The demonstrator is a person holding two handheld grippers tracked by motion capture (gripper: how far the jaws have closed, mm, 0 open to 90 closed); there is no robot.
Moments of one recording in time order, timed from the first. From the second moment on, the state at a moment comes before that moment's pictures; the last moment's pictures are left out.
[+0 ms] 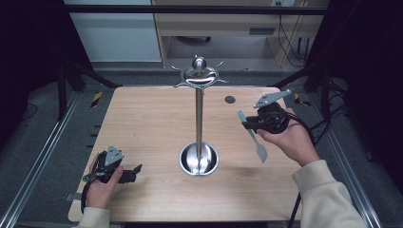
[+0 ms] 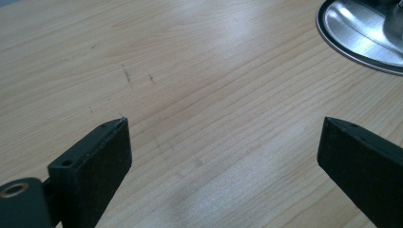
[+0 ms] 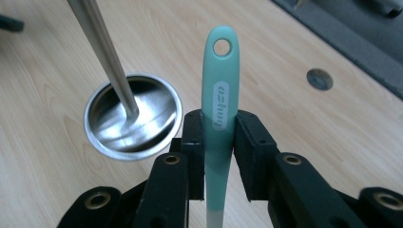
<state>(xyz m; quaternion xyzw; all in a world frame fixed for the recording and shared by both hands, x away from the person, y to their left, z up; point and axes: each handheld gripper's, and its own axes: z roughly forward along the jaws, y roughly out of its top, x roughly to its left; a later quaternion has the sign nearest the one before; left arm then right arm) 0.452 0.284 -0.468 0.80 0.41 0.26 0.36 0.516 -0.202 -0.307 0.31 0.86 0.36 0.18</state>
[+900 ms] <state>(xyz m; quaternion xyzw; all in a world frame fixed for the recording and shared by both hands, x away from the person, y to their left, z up) 0.452 0.283 -0.469 0.80 0.41 0.26 0.35 0.492 -0.216 -0.279 0.30 0.81 0.46 0.21</state>
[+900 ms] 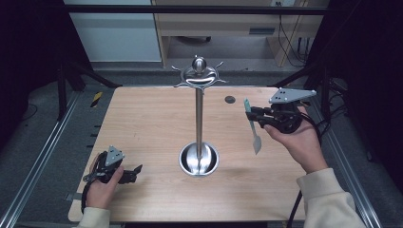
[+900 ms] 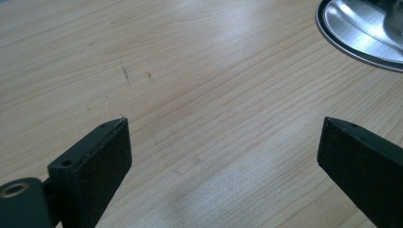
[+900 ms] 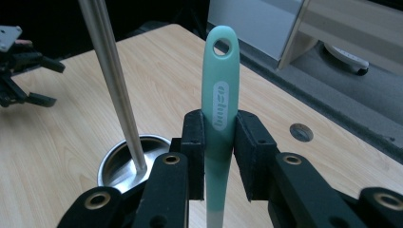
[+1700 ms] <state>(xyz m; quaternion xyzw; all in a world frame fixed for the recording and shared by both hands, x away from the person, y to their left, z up) 0.452 0.286 -0.469 0.80 0.42 0.26 0.35 0.468 -0.208 -0.248 0.27 0.78 0.52 0.21</state>
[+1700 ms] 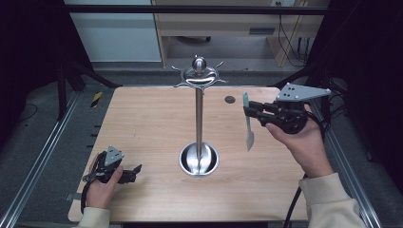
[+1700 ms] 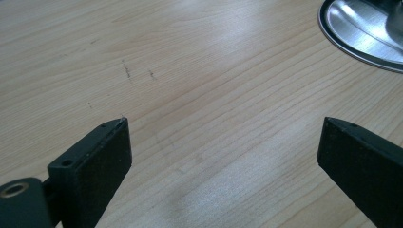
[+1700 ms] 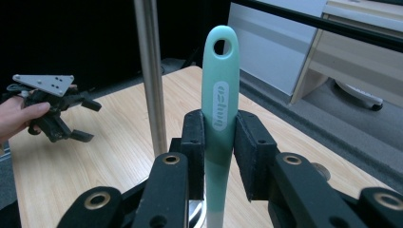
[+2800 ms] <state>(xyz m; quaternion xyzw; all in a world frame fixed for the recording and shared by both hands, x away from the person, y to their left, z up) 0.452 0.285 -0.469 0.80 0.41 0.26 0.35 0.464 -0.193 -0.215 0.23 0.77 0.57 0.18</state>
